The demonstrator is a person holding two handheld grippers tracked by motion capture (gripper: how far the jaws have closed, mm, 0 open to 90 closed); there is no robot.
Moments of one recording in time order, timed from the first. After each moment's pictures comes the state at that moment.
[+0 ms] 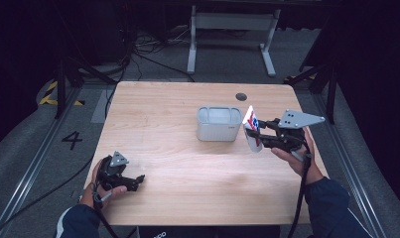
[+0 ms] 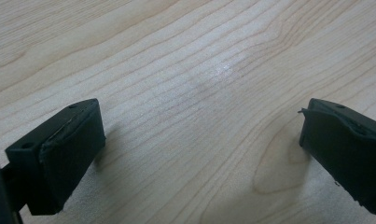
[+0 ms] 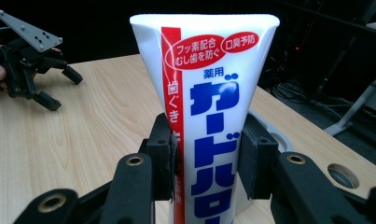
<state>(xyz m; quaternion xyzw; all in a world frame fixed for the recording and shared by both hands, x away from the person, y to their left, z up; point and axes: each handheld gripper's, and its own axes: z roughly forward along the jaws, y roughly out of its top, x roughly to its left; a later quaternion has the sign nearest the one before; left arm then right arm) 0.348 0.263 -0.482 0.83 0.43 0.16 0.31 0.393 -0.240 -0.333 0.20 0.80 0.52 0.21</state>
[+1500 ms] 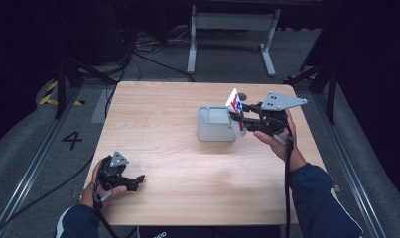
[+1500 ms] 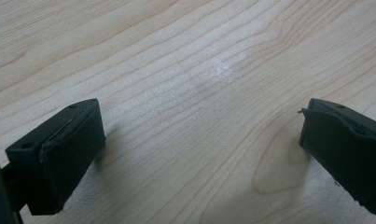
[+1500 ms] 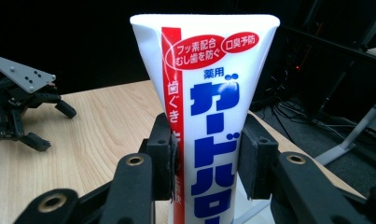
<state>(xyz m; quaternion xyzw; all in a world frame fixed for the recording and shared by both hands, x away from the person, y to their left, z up) 0.348 0.264 -0.482 0.83 0.43 0.16 0.31 0.423 -0.195 -0.308 0.19 0.79 0.55 0.21</state>
